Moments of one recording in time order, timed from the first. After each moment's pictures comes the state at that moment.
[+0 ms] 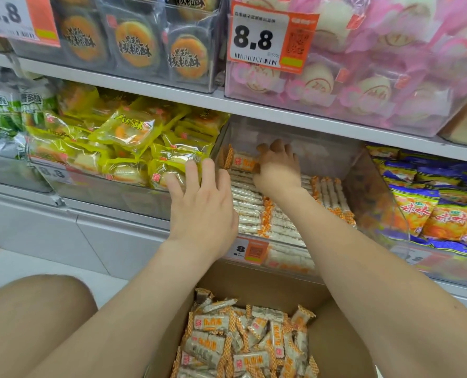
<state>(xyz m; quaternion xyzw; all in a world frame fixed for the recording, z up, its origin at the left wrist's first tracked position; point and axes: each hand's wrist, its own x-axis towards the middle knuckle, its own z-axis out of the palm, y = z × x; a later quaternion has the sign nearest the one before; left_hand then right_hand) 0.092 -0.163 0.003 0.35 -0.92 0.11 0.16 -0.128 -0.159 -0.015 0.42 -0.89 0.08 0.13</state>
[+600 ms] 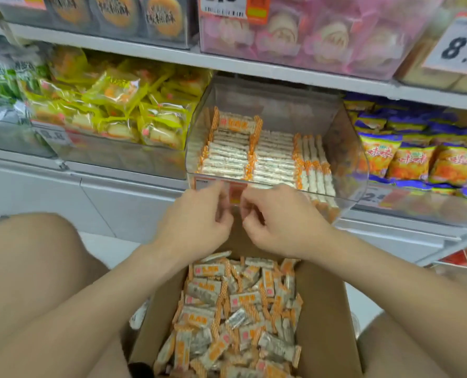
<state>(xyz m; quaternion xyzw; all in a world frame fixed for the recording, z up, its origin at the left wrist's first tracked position) 0.154 -0.096 -0.018 0.26 -0.92 -0.24 0.16 0.016 0.035 0.012 0.61 -0.78 0.15 -0.02</state>
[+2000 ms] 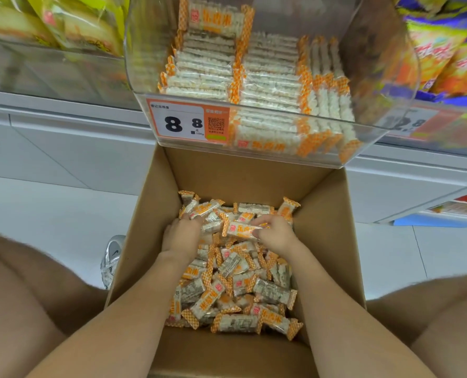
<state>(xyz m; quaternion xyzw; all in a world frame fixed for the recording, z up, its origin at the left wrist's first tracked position) 0.146 -0.089 -0.302 0.33 -0.92 -0.10 -0.18 -0.023 0.083 -0.275 0.14 -0.85 0.30 -0.42</state>
